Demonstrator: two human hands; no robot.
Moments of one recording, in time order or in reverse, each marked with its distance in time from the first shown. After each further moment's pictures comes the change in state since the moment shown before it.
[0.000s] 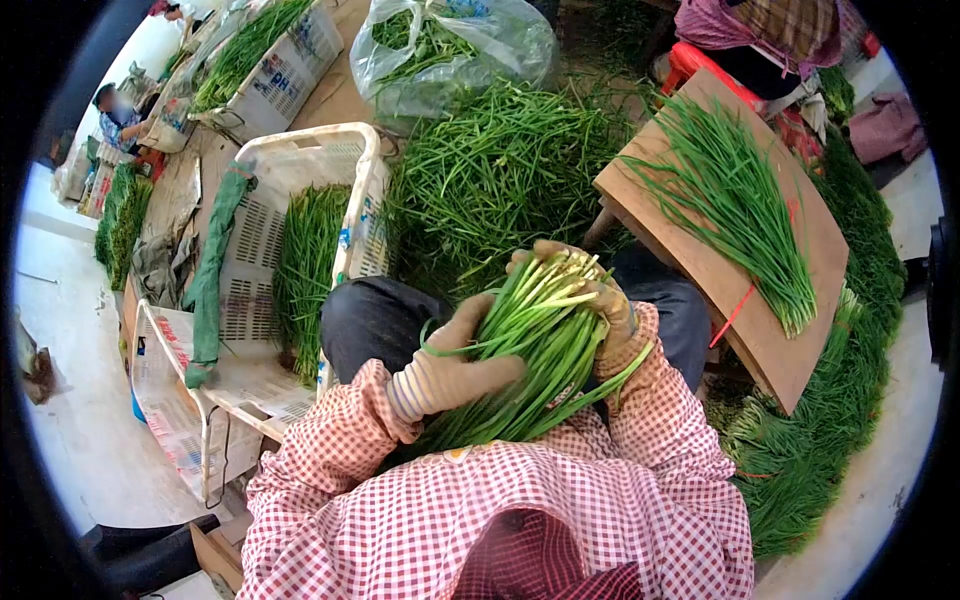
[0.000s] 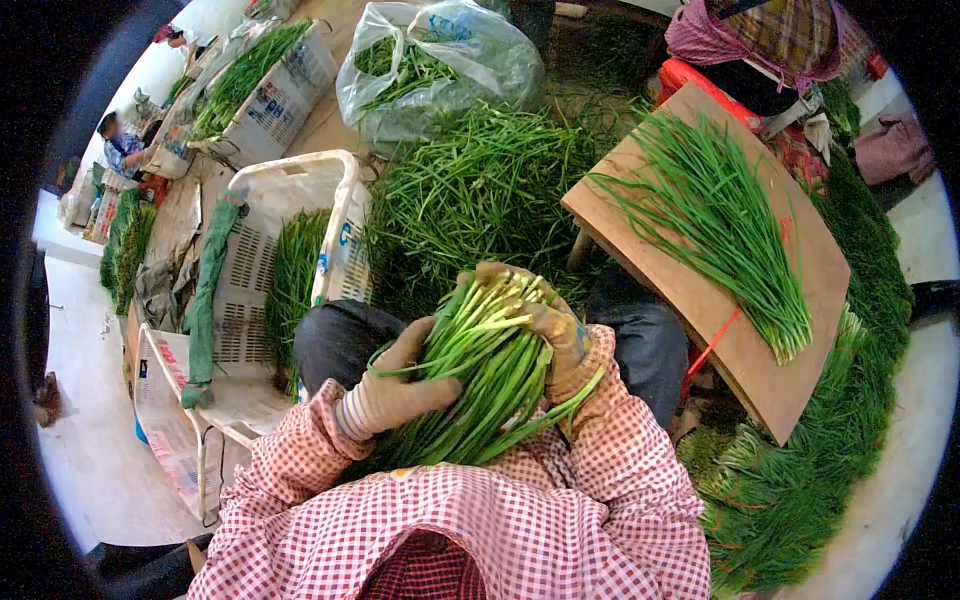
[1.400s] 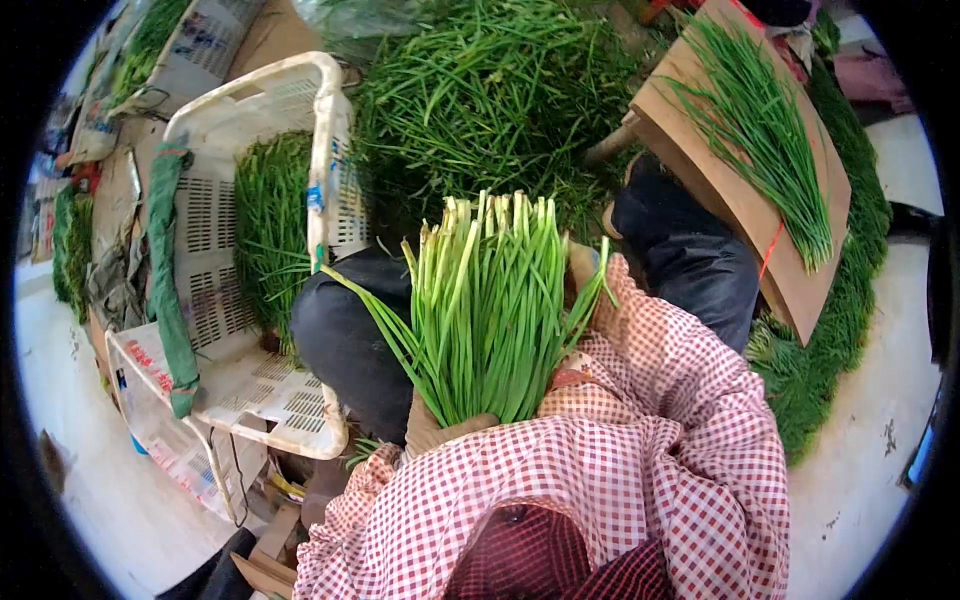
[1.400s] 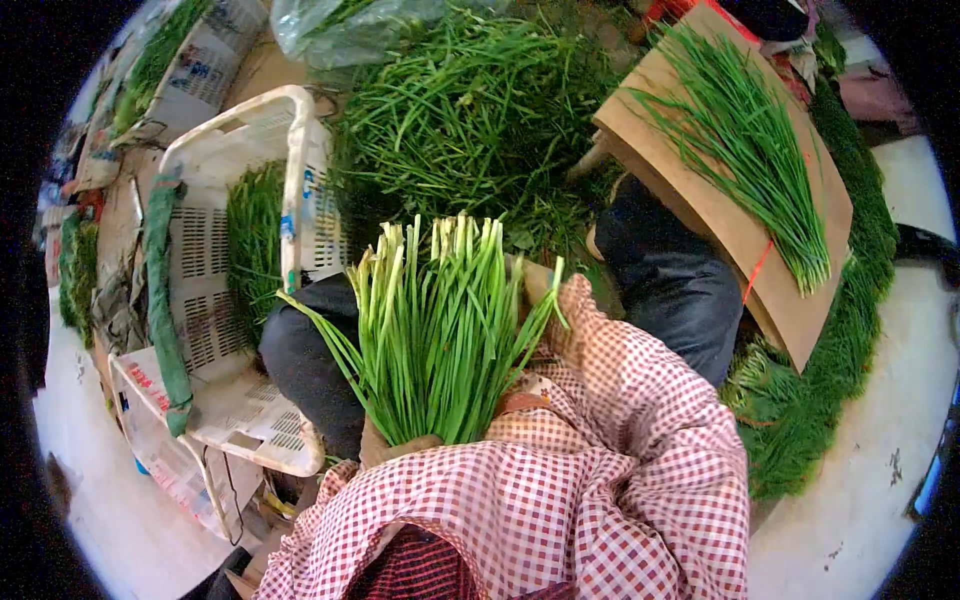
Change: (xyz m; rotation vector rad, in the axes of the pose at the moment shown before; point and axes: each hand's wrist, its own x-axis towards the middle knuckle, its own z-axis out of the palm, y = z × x) left_hand -0.120 -0.088 -0.005 -0.569 0.514 -0.483; right_hand 0.041 0.057 -0.025 -0.379 0.443 0.354
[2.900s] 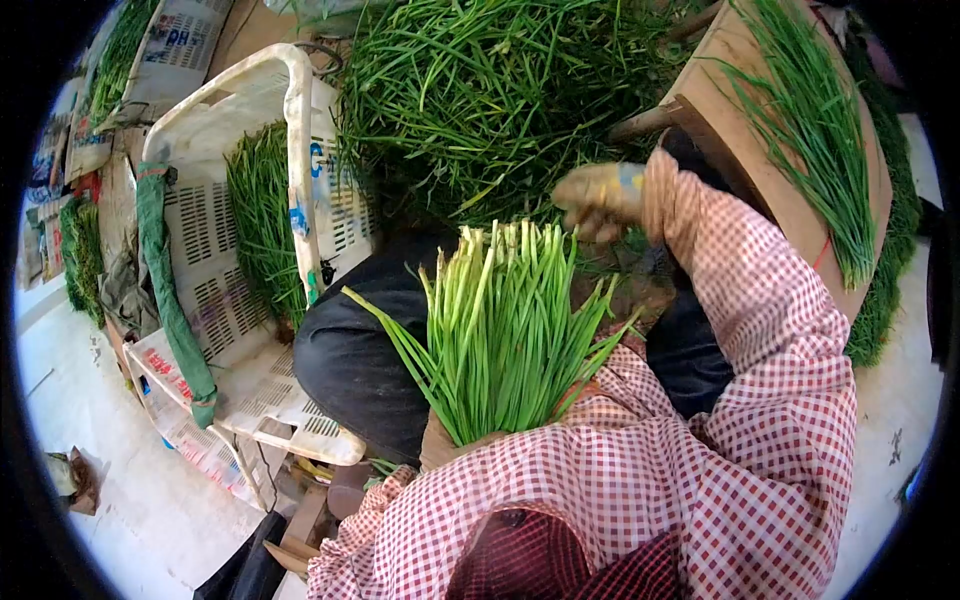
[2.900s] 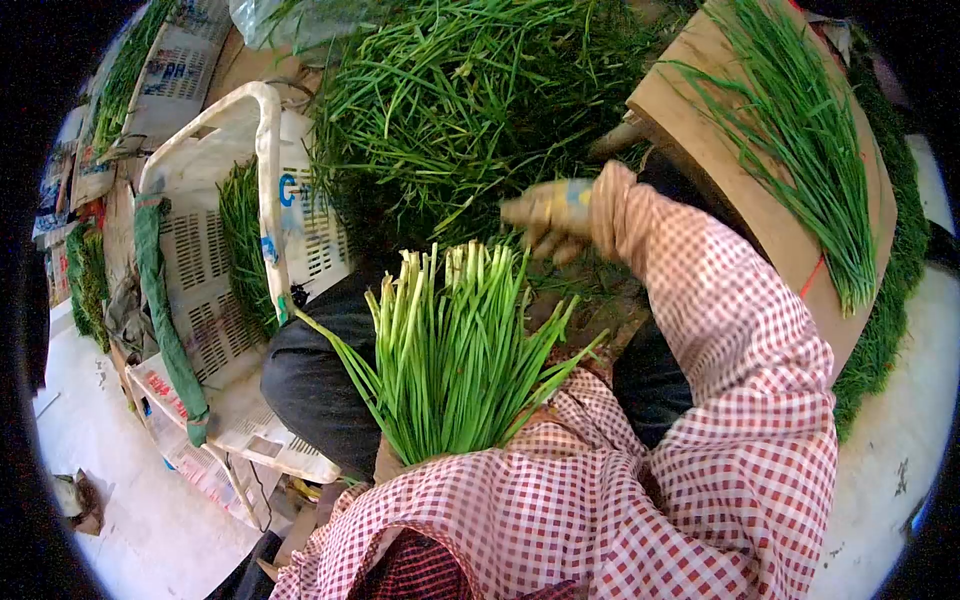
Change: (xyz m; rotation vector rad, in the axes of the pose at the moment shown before) left_hand 0.018 -0.010 0.003 0.118 0.084 -0.269; right_hand 0.091 -0.056 -0.093 -0.819 -0.055 0.547
